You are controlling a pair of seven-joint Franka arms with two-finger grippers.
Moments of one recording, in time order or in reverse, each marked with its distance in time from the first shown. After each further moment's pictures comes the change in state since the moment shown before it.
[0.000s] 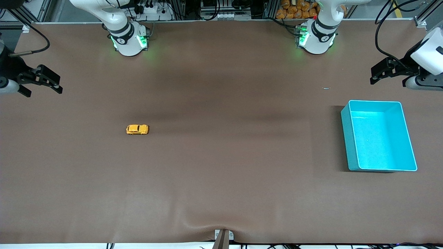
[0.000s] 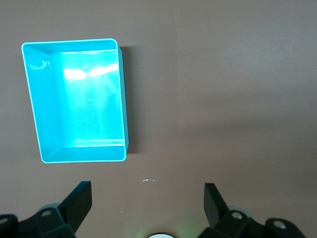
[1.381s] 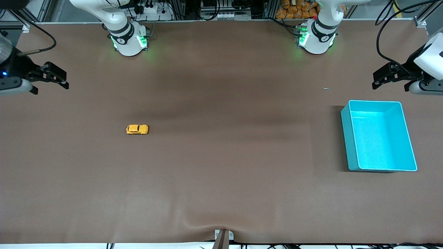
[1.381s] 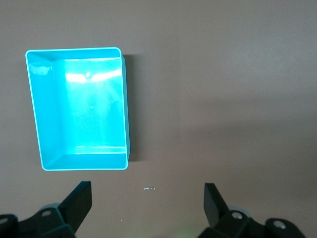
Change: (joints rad) left arm 0.004 0.020 0.009 0.000 0.000 0.044 0.000; right arm 0.019 0.031 0.013 -0.002 0.000 -0.074 -0.128
